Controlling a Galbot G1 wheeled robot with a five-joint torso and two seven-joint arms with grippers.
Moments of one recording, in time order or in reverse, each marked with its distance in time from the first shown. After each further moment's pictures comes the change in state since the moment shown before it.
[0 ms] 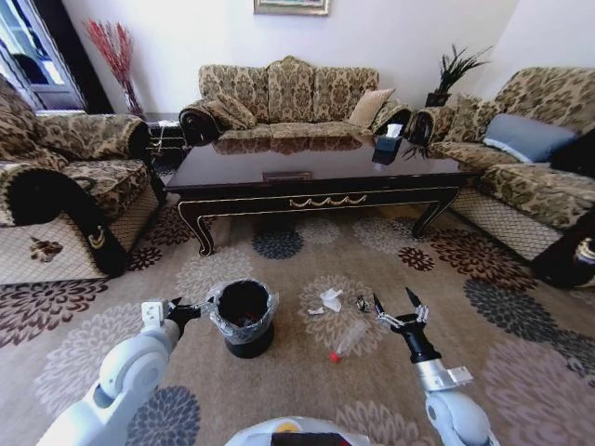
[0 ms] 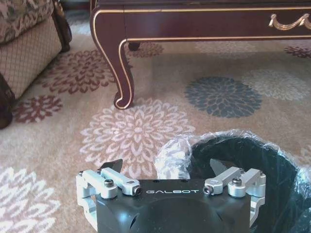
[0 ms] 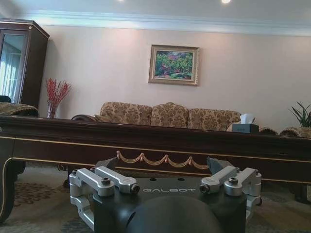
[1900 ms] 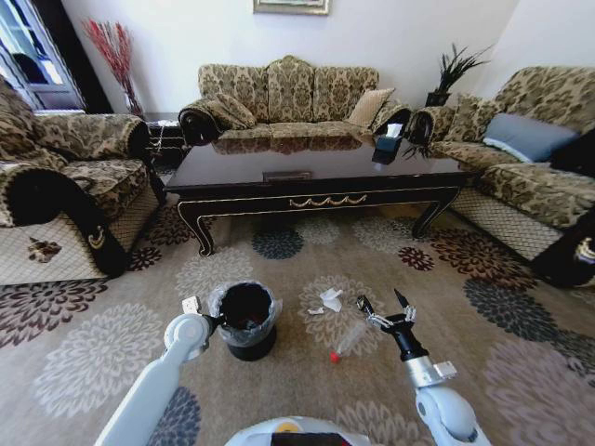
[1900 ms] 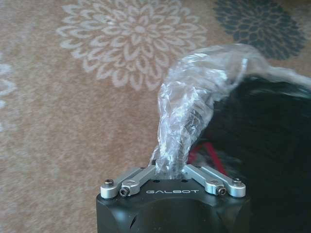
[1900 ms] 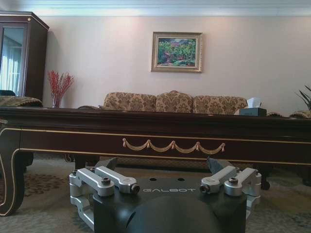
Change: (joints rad) left arm -0.222 -0.165 0.173 0.374 -0.353 -0.012 -0.240; right arm 0.046 -0.030 -0.073 -0.050 0.002 -0.033 0.035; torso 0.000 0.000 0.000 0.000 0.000
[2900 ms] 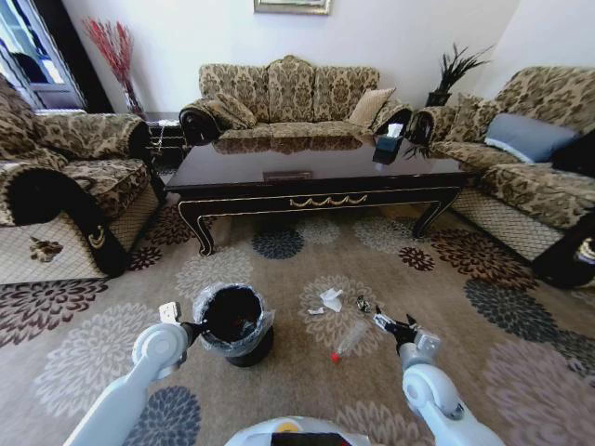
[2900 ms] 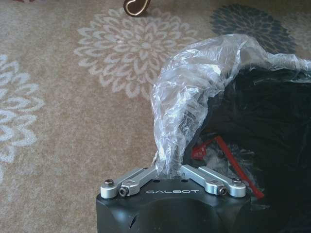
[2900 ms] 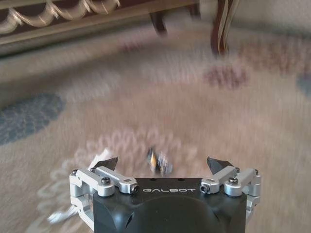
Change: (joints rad) left arm 0.146 0.138 -0.097 -0.192 -0.082 0.000 -0.015; right arm 0.128 -0.168 -0.194 0.116 0.516 -0.736 0.819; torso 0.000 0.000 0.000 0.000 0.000
